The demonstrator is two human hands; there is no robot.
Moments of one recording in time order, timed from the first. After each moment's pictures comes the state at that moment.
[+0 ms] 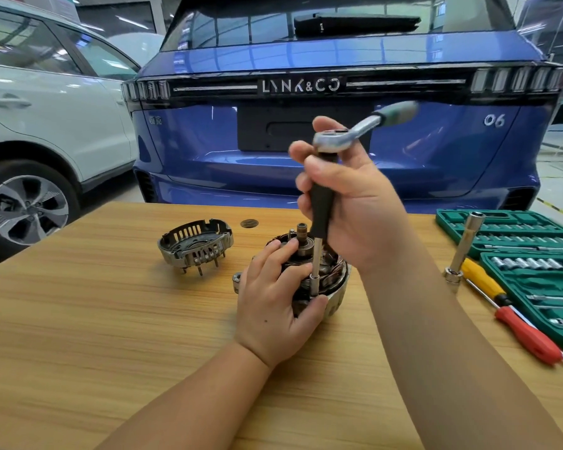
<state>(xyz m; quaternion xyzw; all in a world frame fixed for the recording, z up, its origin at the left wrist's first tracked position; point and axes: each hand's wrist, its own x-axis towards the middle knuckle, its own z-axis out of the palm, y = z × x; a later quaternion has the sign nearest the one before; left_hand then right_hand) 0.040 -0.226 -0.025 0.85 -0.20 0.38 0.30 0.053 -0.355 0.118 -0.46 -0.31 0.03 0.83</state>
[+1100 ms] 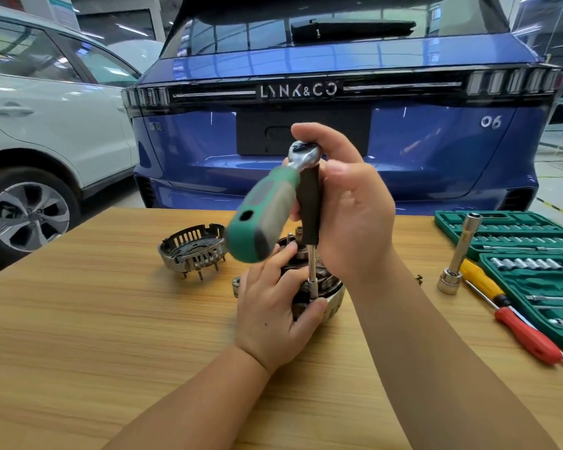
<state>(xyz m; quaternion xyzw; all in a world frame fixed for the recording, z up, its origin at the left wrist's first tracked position) 0.041 -0.224 -0.027 0.85 -0.21 0.39 0.30 0.047 -0.340 0.112 -0.46 -0.39 -0.06 0.80</state>
